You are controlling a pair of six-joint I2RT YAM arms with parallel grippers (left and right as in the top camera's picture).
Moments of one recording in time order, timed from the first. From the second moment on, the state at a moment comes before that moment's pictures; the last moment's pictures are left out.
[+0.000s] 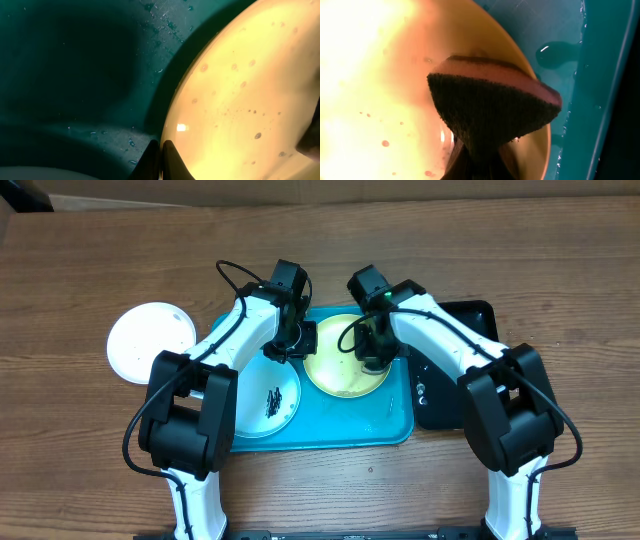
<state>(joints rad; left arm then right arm) -0.33 2.05 1.44 -0.82 0.18 -0.31 0.48 2.10 1.55 -0.92 -0.03 0.49</state>
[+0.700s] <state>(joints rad) -0.33 2.05 1.44 -0.83 0.18 -0.31 0.45 2.09 1.41 -0.68 -0.49 0.41</state>
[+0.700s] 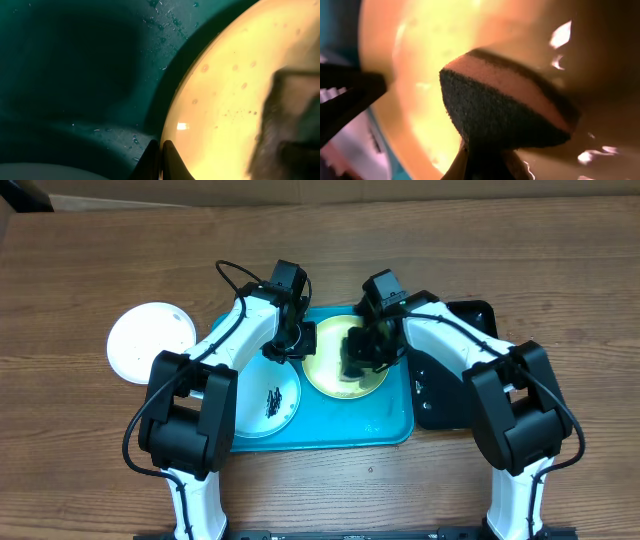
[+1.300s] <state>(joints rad) -0.33 2.05 1.44 -0.83 0.18 -0.31 0.24 1.97 1.61 -1.07 -0.59 0.25</state>
